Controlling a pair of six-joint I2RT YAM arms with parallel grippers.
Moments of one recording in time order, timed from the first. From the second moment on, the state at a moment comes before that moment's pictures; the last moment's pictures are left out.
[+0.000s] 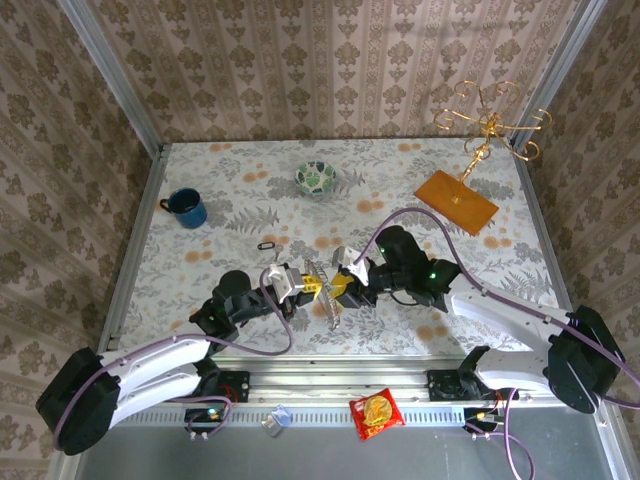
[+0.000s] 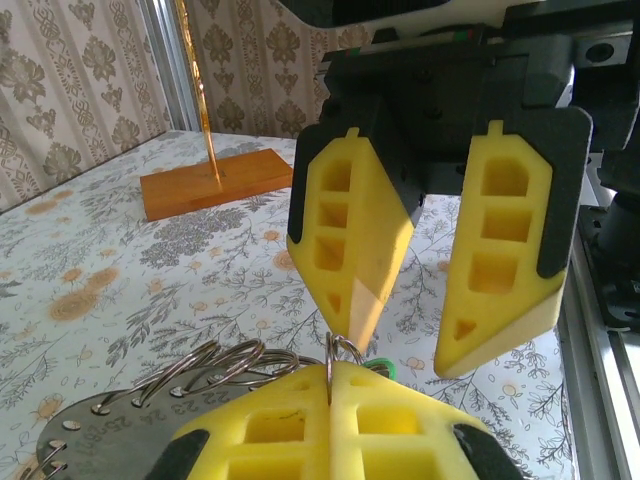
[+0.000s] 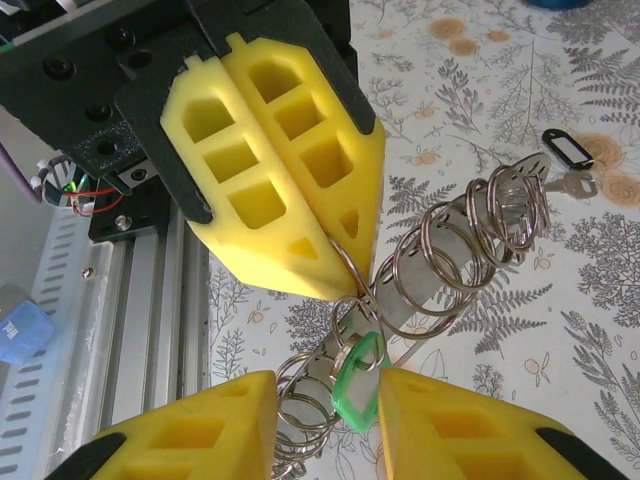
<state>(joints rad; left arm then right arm) -0.82 0.92 0.22 0.58 0.47 0.10 0.74 1.21 0.75 -0.19 -0.57 -0.27</state>
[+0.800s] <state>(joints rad) -0.82 0.94 0.22 0.63 0.47 0.08 0.75 1.25 0.75 -0.17 -0.48 -0.35</state>
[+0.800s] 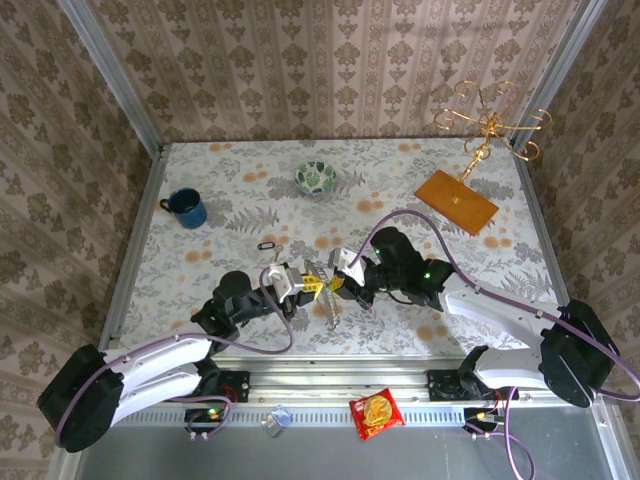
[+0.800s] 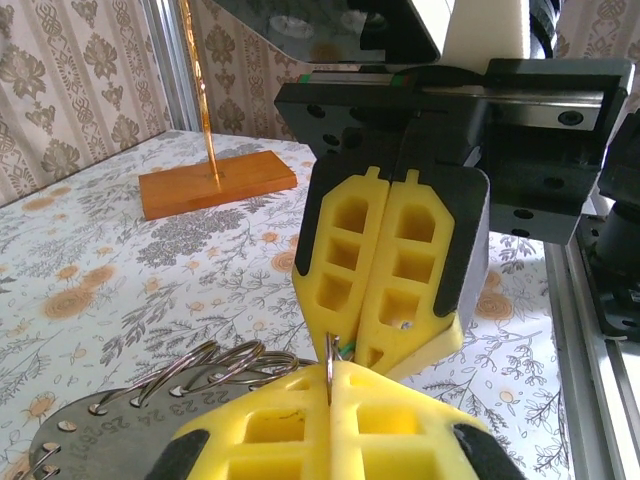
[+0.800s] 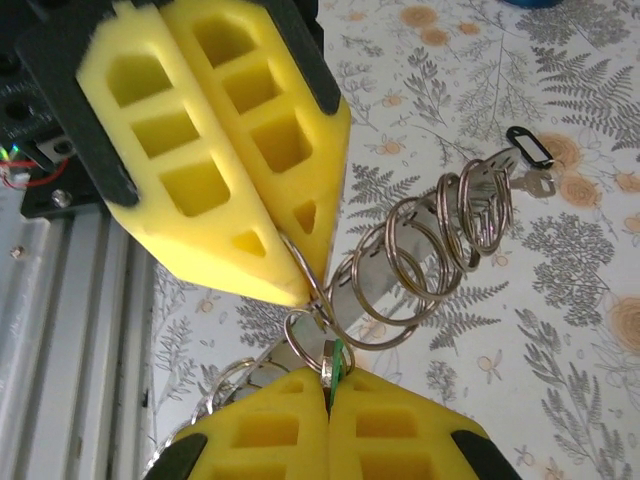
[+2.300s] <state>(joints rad) -0.83 1.03 0.20 0.70 0.52 0.07 0.66 1.14 0.71 -0.13 -0.67 -0.32</state>
